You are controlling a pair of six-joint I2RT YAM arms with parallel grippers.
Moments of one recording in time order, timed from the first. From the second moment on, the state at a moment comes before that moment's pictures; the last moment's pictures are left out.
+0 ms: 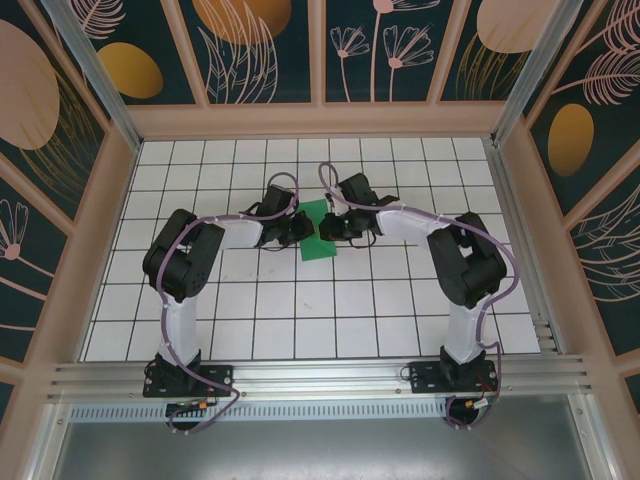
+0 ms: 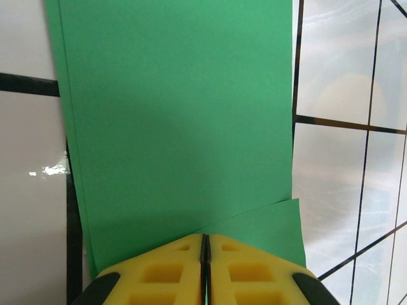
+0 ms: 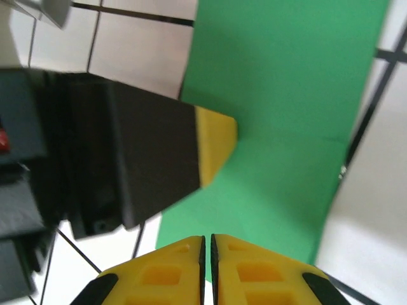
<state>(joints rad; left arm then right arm) -0.50 2.02 1.12 0.03 0.34 -0.82 0.59 1.91 1.25 -0.32 -0.41 0.39</state>
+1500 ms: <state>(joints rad) -0.50 2.02 1.08 0.10 0.32 -0.84 0.58 2.01 1.25 -0.39 -0.42 0.27</state>
